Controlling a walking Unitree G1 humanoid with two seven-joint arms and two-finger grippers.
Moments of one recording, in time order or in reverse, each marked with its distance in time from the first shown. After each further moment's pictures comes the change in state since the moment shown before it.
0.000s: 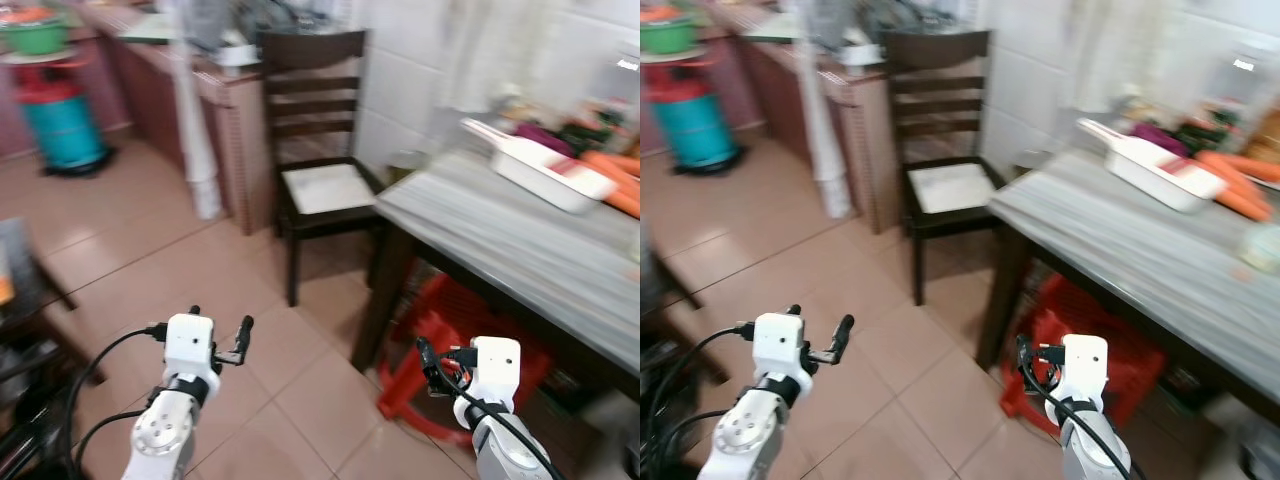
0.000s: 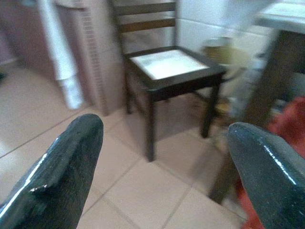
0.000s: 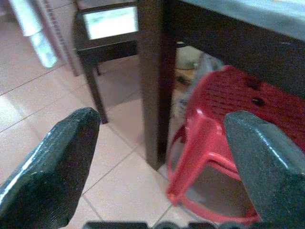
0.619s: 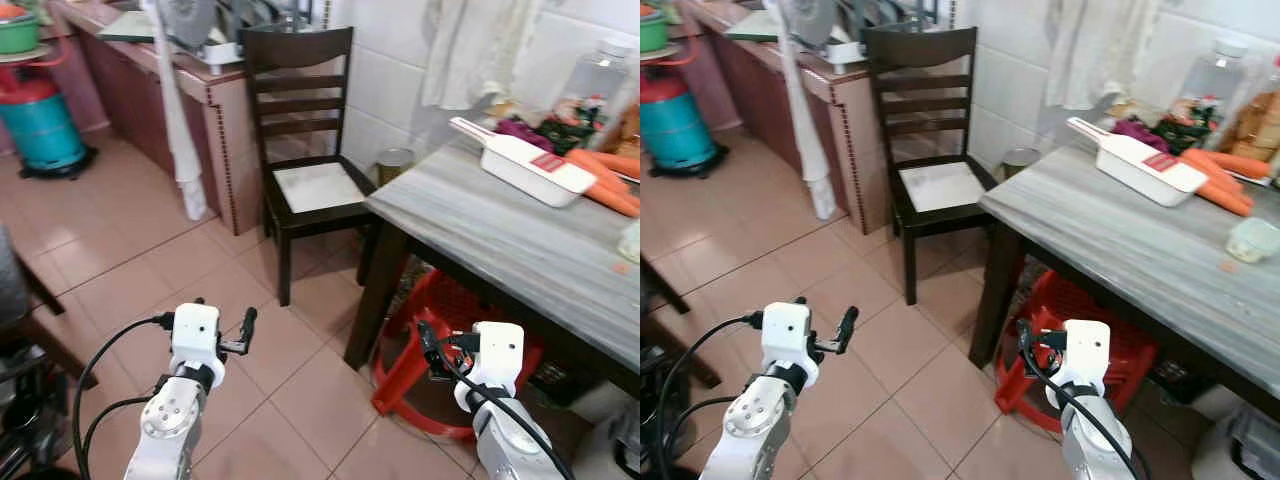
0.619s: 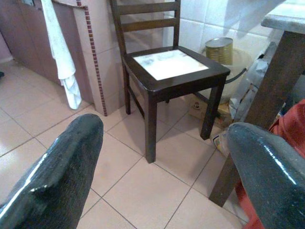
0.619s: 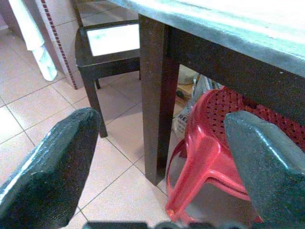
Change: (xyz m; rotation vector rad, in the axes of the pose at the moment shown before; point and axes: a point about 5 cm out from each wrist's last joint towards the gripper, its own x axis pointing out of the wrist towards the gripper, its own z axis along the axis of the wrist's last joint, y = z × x) left arm 0.014 0.003 0.003 0.000 0.003 0.022; right arm 0.008 0.000 0.016 -0.005 -0.056 0.003
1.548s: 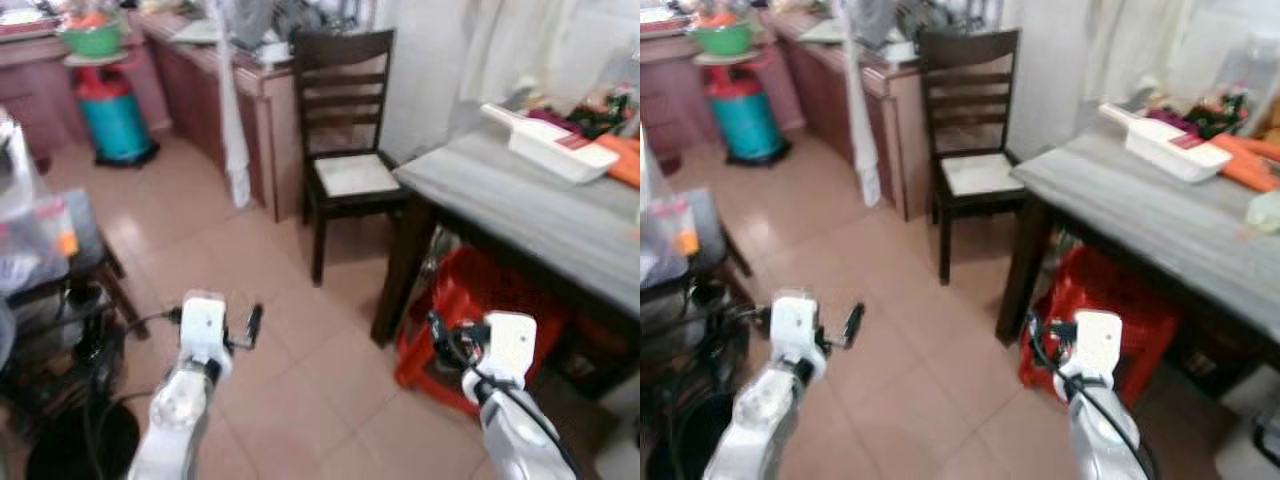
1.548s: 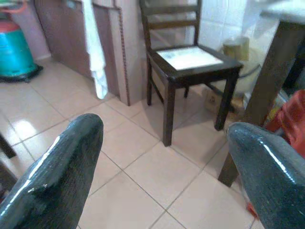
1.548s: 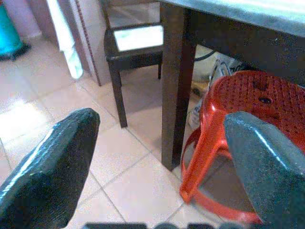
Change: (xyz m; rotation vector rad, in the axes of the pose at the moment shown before) left arm 0.010 -0.003 0.006 -0.008 -0.011 -0.010; right arm 0.004 -0.007 0.006 0.016 -0.022 -0.041
